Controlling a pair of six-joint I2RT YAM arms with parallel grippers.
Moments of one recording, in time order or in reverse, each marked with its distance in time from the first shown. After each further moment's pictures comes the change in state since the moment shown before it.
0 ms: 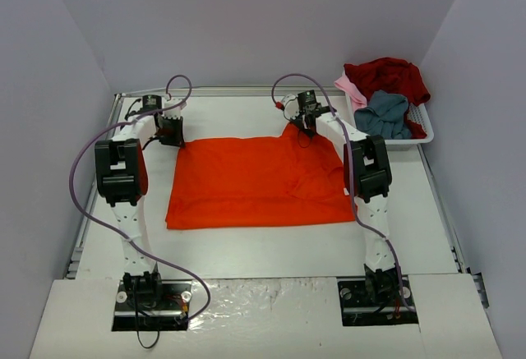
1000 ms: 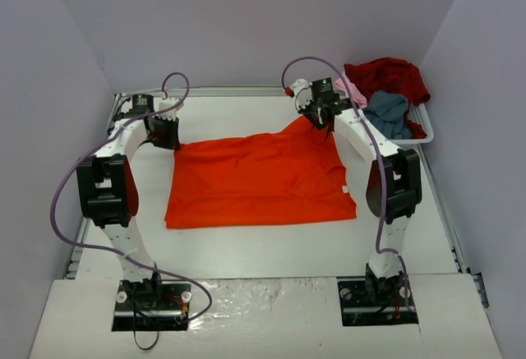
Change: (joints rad) left arm 0.000 -0.287 -0.188 -0.069 0.016 0.087; right arm 0.000 -0.363 -0.177 -0.076 -0.043 0.050
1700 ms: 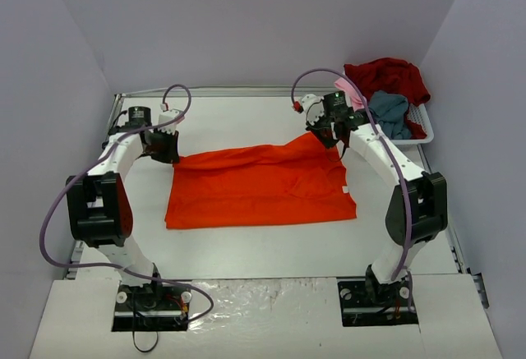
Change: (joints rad) left arm 0.000 -0.194 -0.212 -0.006 0.029 0.075; right arm 0.000 -0.276 -0.259 -0.099 -0.120 0.053
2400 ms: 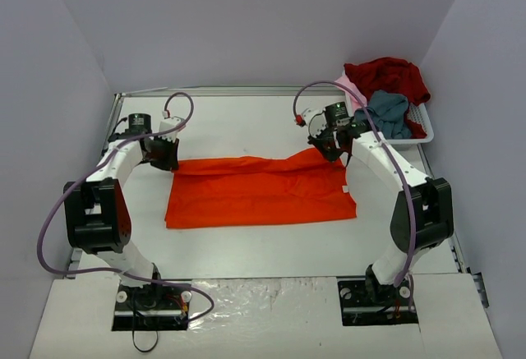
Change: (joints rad) left arm 0.000 -0.069 -0.111 0.014 -0.009 0.052; right arm 0.000 -0.063 -0.119 -0.073 -0.056 0.013
